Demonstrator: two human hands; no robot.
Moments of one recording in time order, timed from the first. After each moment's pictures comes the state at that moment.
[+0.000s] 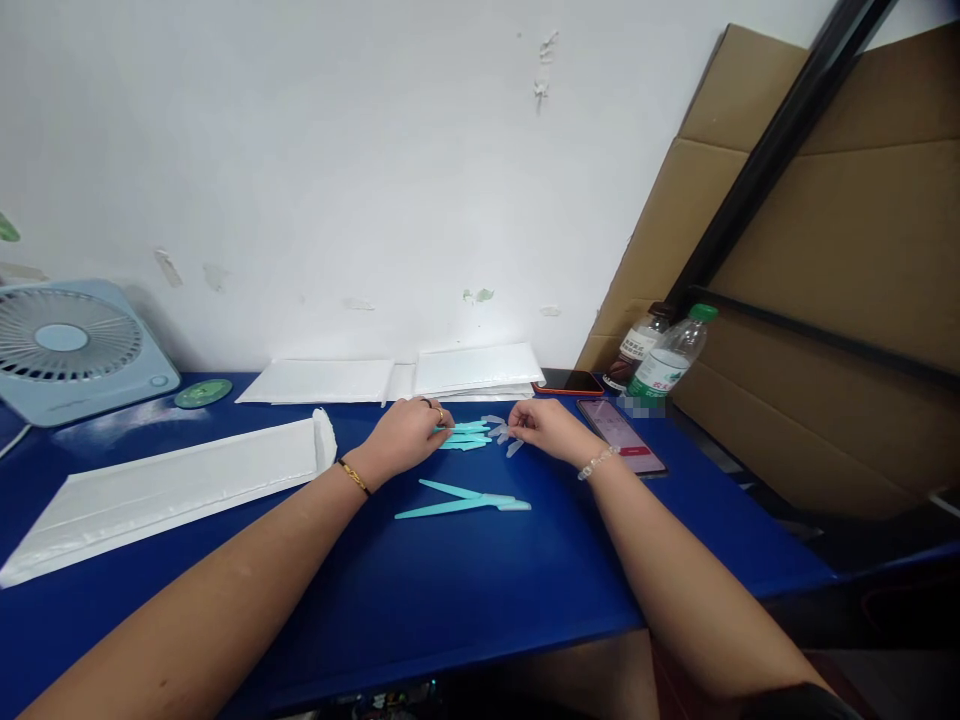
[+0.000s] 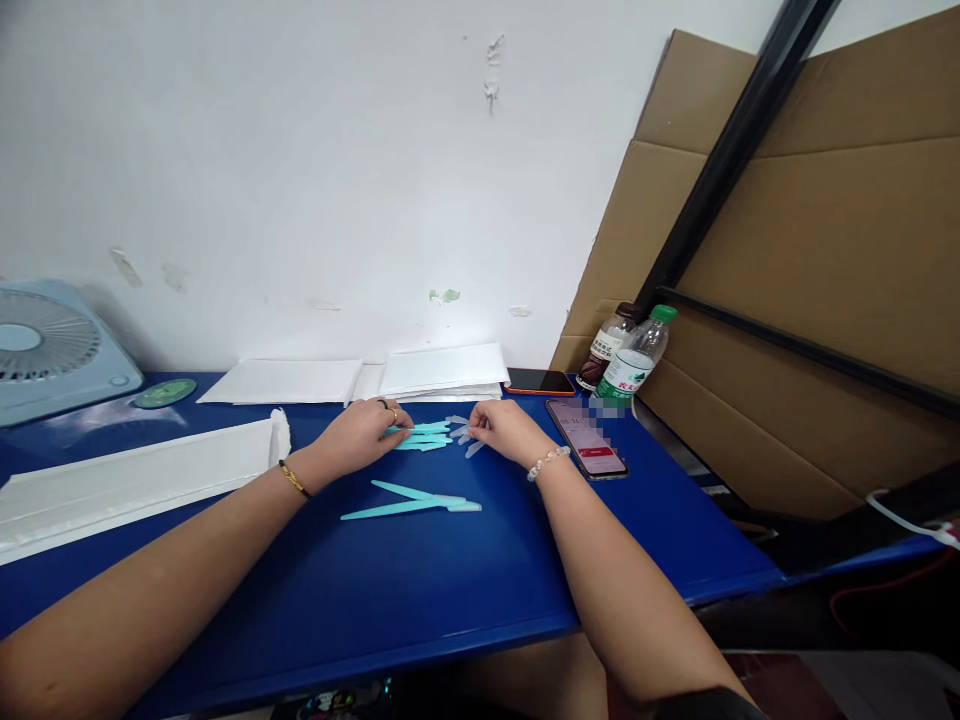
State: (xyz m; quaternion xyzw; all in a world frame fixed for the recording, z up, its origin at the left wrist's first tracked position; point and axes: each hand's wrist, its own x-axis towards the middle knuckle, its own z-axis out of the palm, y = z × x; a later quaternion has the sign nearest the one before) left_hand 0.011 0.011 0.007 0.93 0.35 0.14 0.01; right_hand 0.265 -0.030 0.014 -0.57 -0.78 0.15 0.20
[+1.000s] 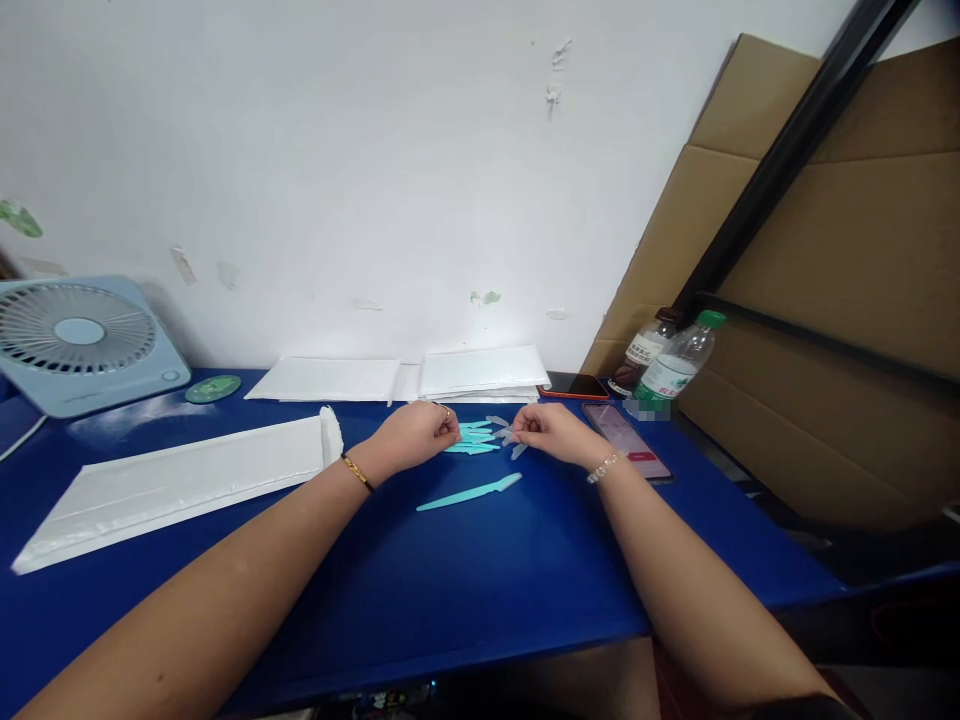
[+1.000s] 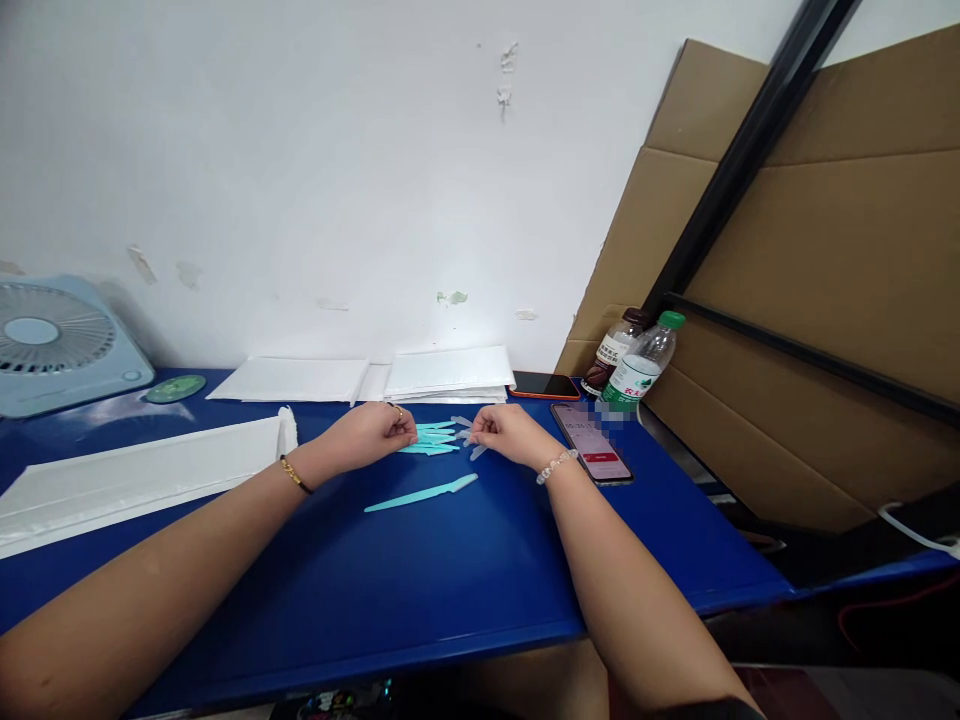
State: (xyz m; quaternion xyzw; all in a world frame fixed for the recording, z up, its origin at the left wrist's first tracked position) left_hand 0.013 0.002 0.020 0.90 0.39 0.13 0.14; right_hand 0.263 -0.033 0.018 -0.54 -0.78 0.23 0.20
